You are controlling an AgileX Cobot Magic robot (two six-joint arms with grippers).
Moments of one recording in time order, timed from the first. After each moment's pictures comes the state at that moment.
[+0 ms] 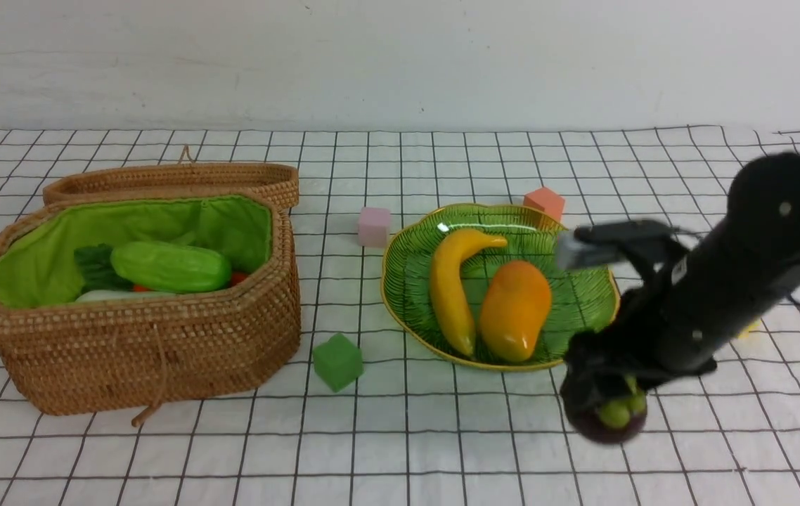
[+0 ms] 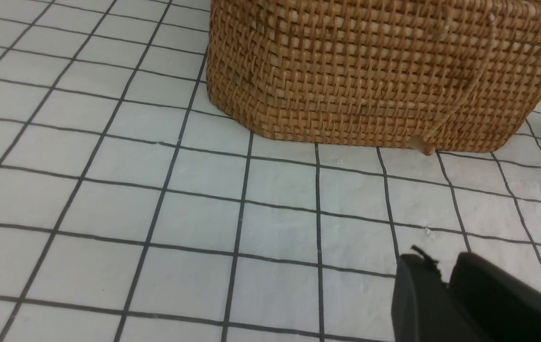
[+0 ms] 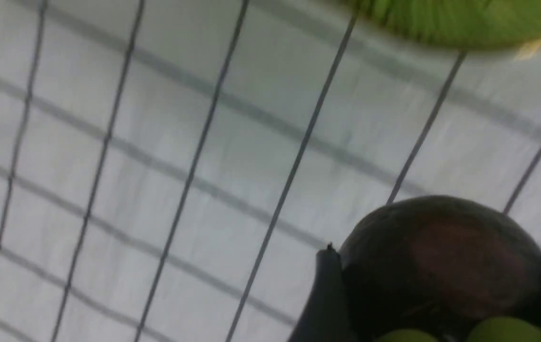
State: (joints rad) right arm 0.32 1.65 -1.20 0.31 0.82 -0.20; left arm -0.08 -0.01 0.03 0.15 0.40 -0.35
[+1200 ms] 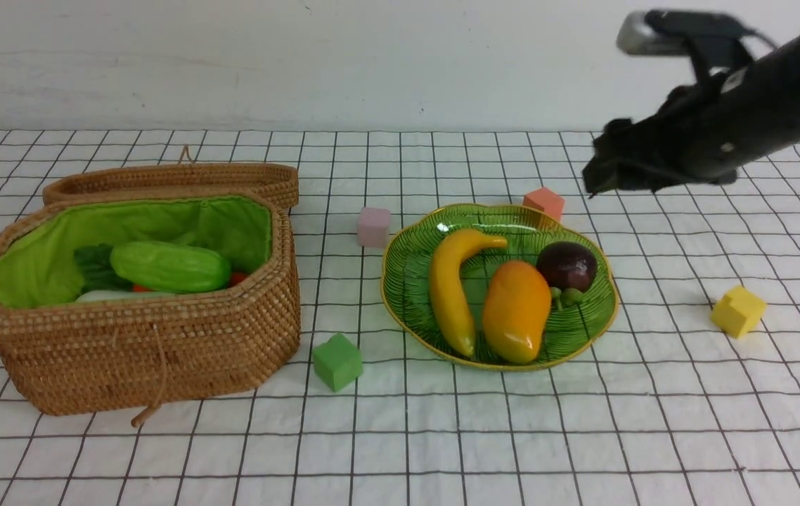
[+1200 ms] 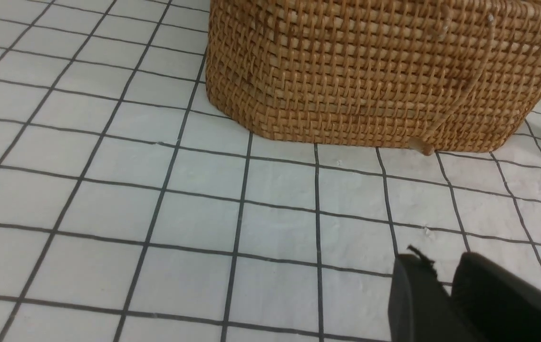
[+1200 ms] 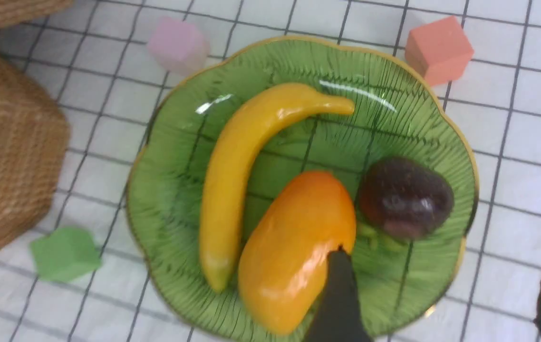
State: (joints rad) right arm 0.21 1.59 -1.48 0.31 0.81 -0.20; left arm -0.08 -0.01 0.03 0.15 0.40 -0.35
